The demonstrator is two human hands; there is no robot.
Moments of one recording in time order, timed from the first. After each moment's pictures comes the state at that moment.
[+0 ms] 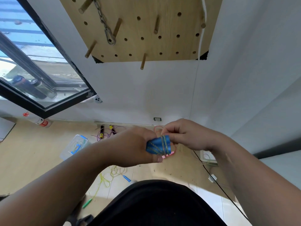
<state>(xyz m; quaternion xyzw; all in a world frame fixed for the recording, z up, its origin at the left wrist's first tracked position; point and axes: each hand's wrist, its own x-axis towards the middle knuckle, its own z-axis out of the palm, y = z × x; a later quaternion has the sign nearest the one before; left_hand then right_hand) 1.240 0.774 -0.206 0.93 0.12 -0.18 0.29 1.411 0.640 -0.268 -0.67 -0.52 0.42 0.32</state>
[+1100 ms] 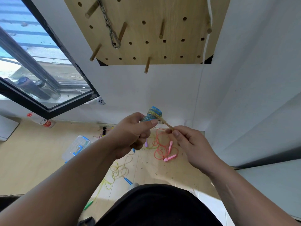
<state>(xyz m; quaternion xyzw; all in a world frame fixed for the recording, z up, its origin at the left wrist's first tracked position) 1.255 0.799 -0.225 0.60 0.35 -0.02 0.72 1.374 0.628 -0.285 -0.71 -0.32 0.33 0.54</state>
